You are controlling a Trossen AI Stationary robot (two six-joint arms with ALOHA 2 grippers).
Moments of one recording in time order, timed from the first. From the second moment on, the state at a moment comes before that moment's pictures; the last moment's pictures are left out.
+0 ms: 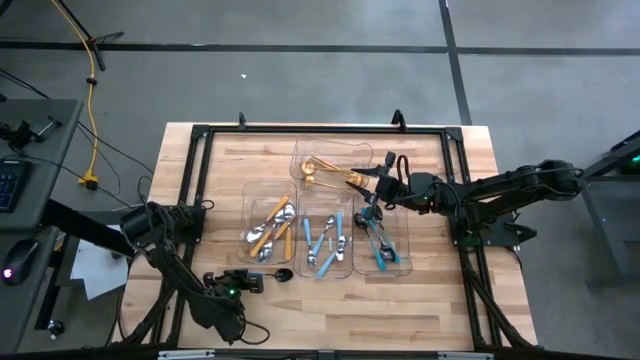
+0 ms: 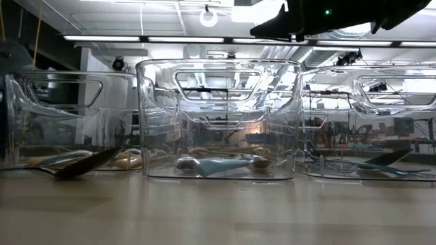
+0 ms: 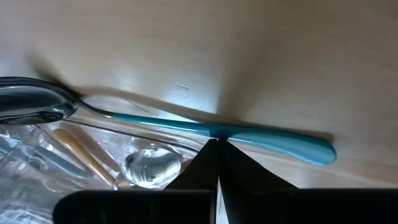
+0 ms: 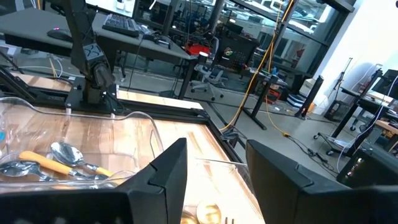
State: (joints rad) left arm -0.97 1.93 1.05 -1.02 -0.57 0.48; right arm 0.03 1.23 0.59 0.61 0.42 -0.32
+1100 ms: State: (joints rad) left arm -0.96 1.94 1.13 -0.94 -0.68 0.62; right arm 0.03 1.23 0.59 0.61 0.42 -0.32
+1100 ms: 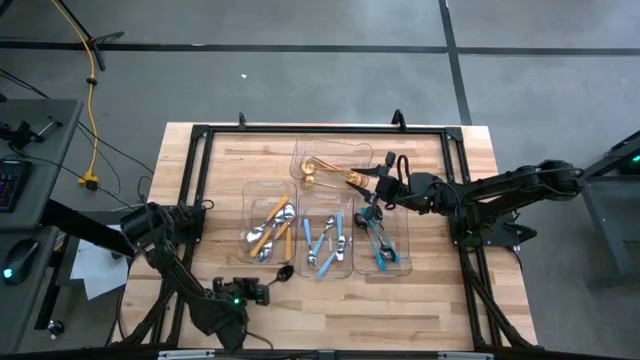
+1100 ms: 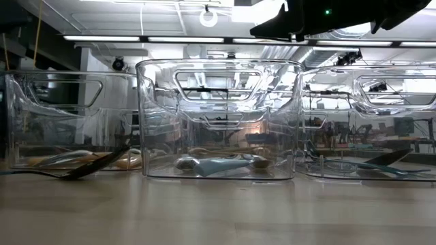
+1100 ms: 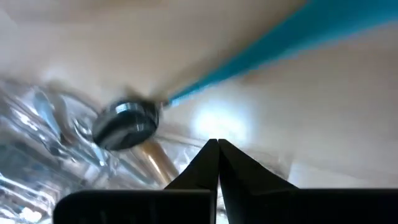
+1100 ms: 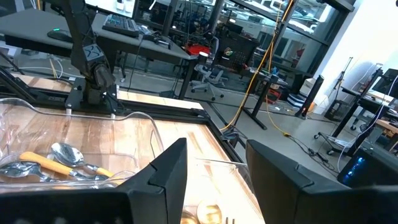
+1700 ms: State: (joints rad) left arm -0.89 1.94 1.11 -0.81 -0.69 0.81; right arm 0.03 1.23 0.59 0.61 0.42 -0.32
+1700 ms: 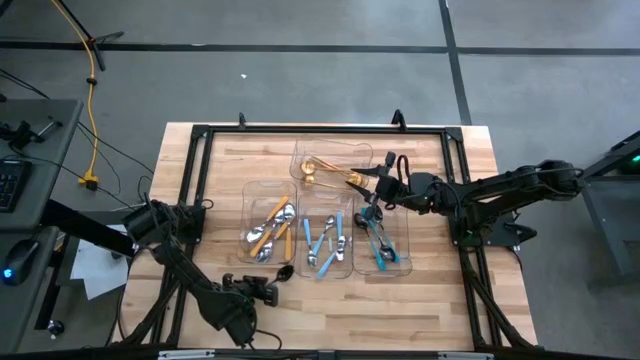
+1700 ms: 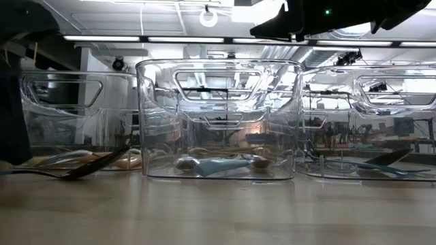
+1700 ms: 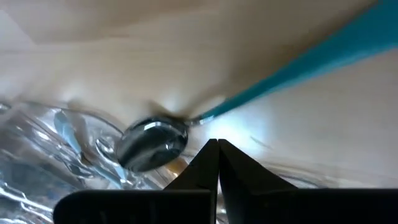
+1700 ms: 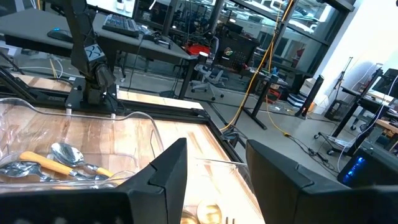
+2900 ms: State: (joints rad) left arm -0.88 1.93 1.03 -0.47 -0.69 0.96; right arm 0.01 1.22 0.59 0.62 0.42 -0.31
